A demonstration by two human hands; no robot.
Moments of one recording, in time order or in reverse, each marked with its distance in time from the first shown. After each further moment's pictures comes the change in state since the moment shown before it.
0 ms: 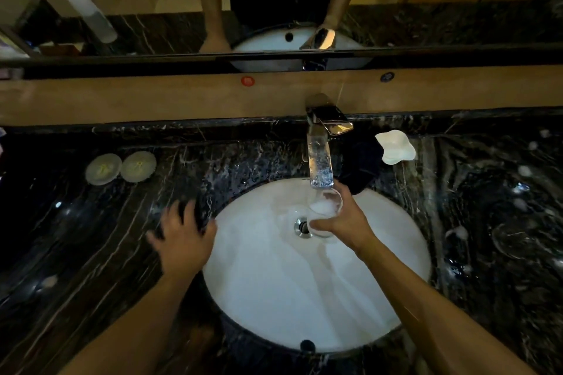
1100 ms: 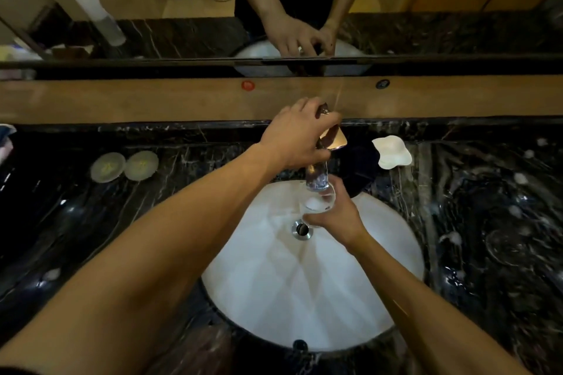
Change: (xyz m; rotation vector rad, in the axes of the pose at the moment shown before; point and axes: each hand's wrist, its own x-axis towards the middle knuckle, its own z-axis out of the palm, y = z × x) left_hand 0.055 0.260 -0.105 0.285 0.031 0.982; right_hand 0.003 -0.014 0.000 0.053 0.007 -0.083
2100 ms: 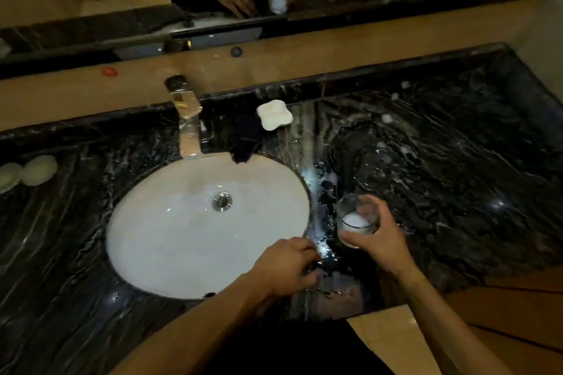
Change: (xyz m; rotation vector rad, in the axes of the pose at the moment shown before) left_hand -0.122 0.290 0.133 -0.375 -0.468 0.206; right_hand -0.185 0.117 -0.232 0.091 0.287 0.088
